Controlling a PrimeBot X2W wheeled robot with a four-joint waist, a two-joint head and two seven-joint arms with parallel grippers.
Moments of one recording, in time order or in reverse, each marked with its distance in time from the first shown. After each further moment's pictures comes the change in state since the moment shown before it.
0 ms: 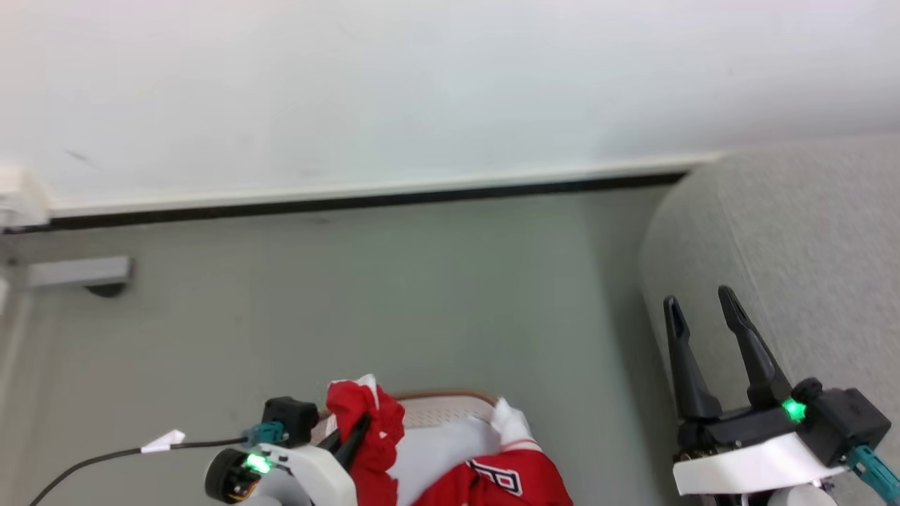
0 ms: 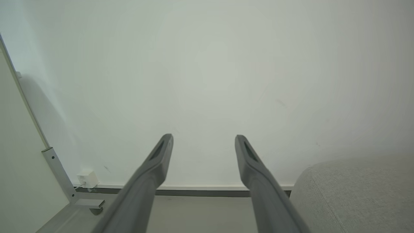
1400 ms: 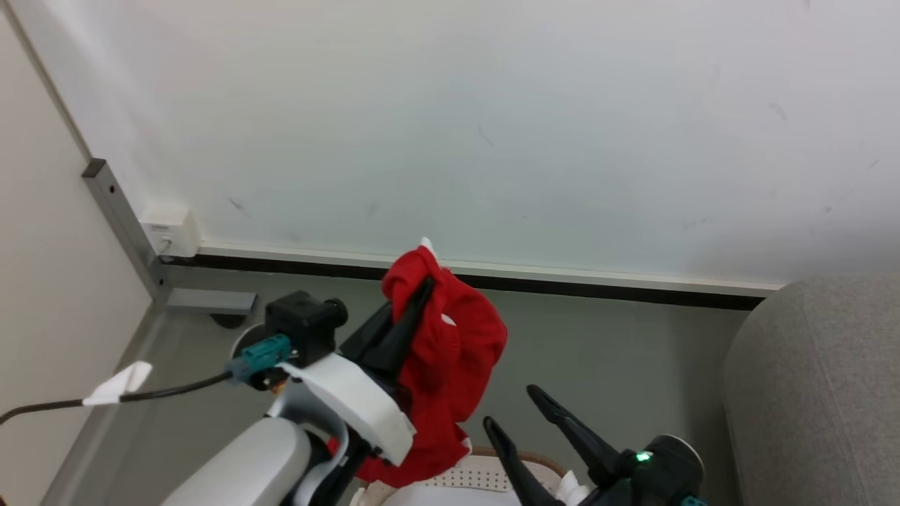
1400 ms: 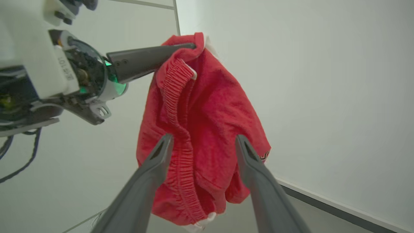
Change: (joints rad) left arm 0.005 0.169 0.101 -0.856 0.014 0.249 0.164; right arm 0.003 -0.053 0.440 0.076 0.090 0.000 0.000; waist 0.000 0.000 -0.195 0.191
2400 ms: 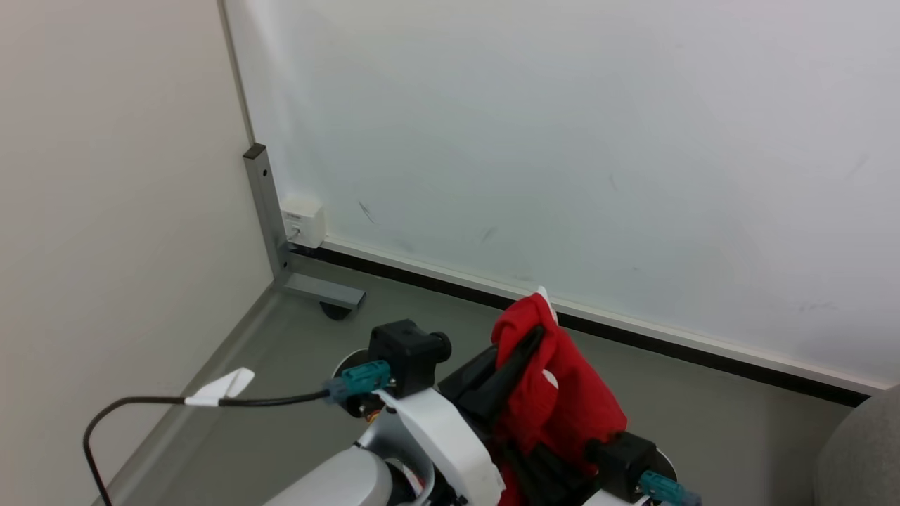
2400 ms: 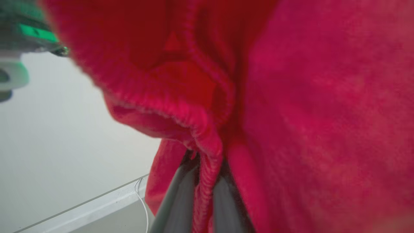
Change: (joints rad) left arm -0.014 -0.132 -0.137 -0.063 -0.017 -0.015 0.091; right arm -0.149 0.052 0.153 0.307 0.156 0.000 0.000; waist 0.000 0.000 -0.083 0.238
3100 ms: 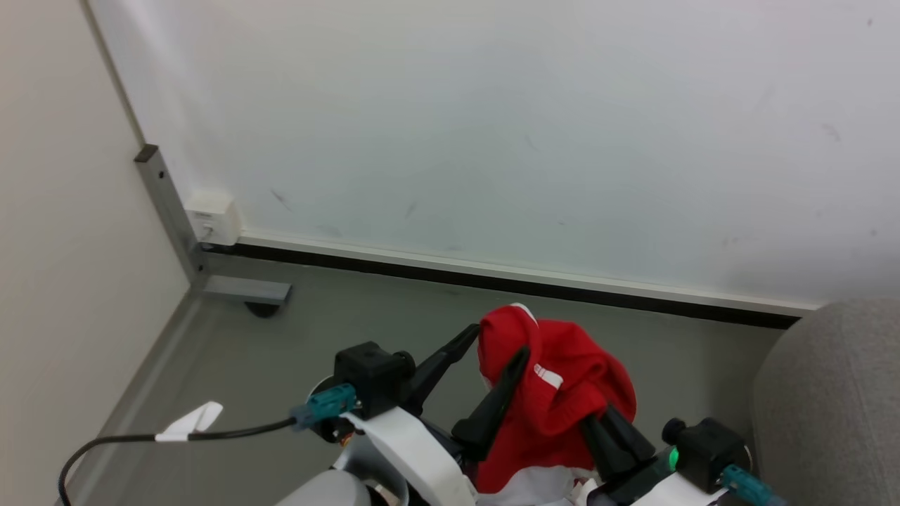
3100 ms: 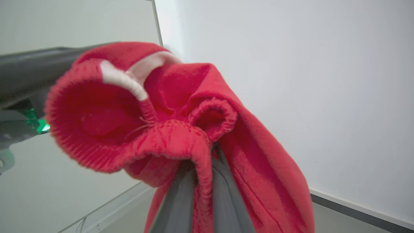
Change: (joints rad) left arm 0.071 0.033 0.034 0.014 -0.025 0.022 -0.078; right arm 0.102 -0.041 -0.226 -0.184 -0.122 0.000 0.000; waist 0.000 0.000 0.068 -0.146
